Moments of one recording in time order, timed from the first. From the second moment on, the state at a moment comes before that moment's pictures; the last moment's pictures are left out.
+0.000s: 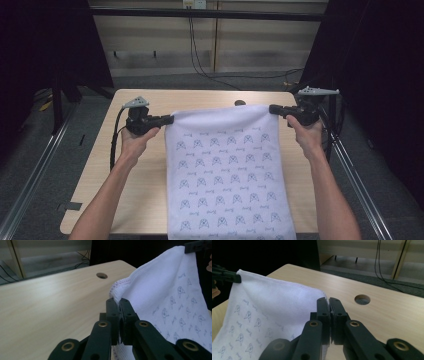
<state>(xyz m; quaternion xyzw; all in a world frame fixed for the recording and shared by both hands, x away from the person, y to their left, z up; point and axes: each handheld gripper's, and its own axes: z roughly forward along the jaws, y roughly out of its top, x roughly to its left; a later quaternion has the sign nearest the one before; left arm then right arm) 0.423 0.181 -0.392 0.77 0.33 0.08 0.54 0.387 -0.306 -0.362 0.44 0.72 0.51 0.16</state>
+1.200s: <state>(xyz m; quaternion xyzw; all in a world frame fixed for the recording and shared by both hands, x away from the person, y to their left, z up) 0.251 0.176 -0.473 0.83 0.30 -0.06 0.47 0.204 -0.319 -0.453 0.42 0.81 0.41 0.04</state>
